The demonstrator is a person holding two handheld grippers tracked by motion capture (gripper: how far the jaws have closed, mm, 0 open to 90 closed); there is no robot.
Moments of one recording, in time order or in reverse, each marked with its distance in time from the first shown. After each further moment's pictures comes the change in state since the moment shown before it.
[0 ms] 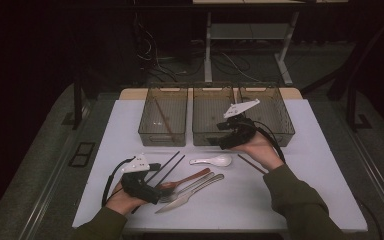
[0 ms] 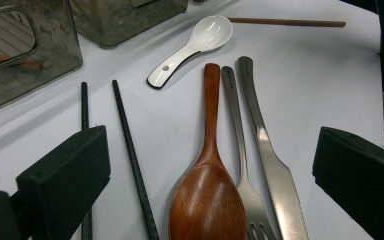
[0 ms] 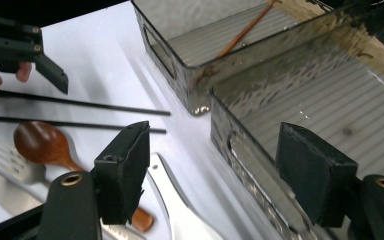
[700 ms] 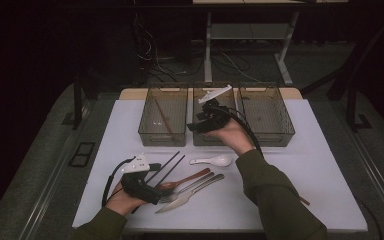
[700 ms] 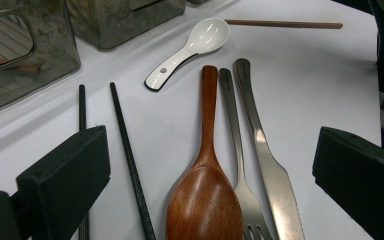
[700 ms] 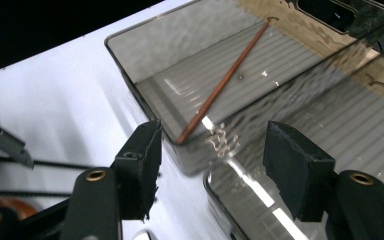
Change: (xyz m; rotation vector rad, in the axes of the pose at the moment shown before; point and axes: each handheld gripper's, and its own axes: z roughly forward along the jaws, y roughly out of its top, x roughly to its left) left arm -0.001 0.001 0.000 -0.010 -0.005 0.002; right arm -0.002 0.053 0.053 0.021 -0.033 0.057
